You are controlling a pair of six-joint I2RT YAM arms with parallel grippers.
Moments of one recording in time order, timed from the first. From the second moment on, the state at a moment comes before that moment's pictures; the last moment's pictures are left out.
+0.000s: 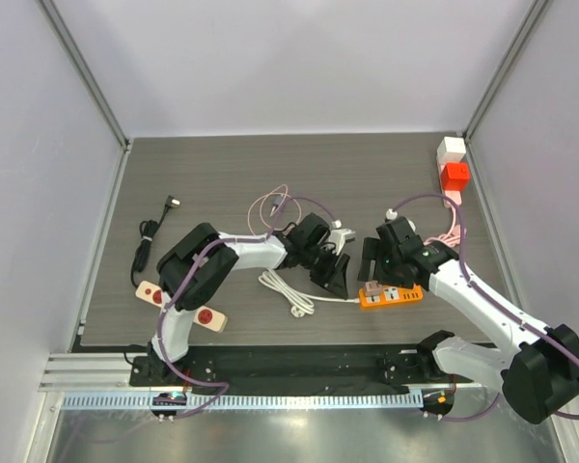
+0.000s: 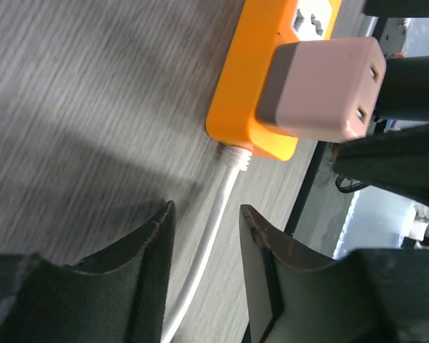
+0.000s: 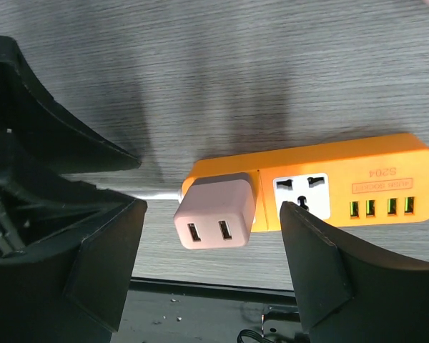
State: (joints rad) left arm -0.87 2.04 1.22 -0.06 0.70 -0.35; right arm 0.48 1.07 0.75 -0.75 0.09 0.61
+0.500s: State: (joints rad) left arm -0.89 2.02 1.10 0.14 0.72 -0.50; right arm 0.48 1.08 0.74 -0.73 0.08 0.61
